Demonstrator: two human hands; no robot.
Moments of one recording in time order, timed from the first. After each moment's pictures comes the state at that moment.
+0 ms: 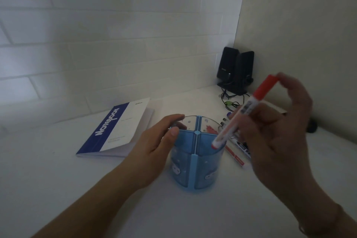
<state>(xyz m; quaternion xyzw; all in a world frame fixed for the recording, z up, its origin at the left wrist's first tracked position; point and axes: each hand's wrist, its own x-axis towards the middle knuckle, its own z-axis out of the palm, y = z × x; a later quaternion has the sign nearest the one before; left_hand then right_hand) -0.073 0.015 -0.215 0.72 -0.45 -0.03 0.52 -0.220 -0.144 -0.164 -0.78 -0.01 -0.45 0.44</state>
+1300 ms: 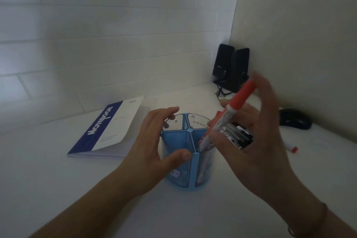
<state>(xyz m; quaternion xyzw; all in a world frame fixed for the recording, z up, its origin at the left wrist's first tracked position) -0.086 0.011 -0.214 0.74 -0.48 0.06 0.46 -0.217 -0.141 -0.175 -0.83 0.00 -0.41 0.37</state>
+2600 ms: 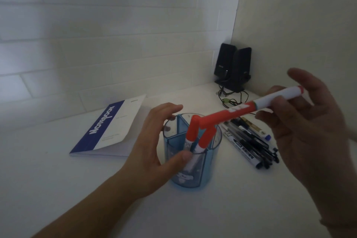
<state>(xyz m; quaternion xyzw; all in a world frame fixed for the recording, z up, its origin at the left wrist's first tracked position) -0.090 0.012 -0.213 0.68 -0.51 0.09 0.51 -0.232 -0.185 -0.153 -0.60 -0.03 -0.44 0.67</state>
